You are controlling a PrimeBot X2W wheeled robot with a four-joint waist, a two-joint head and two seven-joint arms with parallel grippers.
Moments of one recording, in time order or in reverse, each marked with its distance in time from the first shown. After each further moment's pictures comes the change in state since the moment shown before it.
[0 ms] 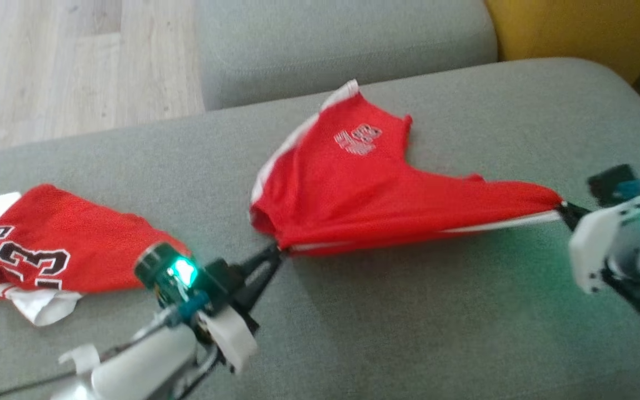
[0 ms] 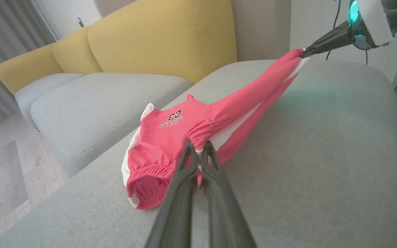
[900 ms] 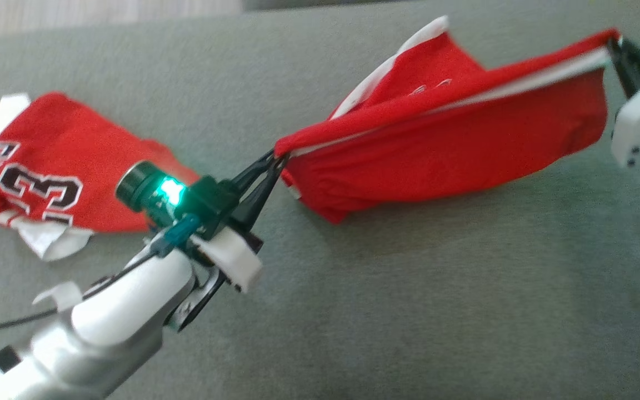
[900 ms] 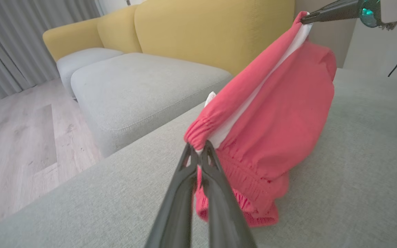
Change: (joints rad) left arm -0.148 0.027 0.081 -0.160 -0.025 0.101 0.094; right arm -0.077 -0.003 -0.431 -0.399 -0.226 0.000 0.123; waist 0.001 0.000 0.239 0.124
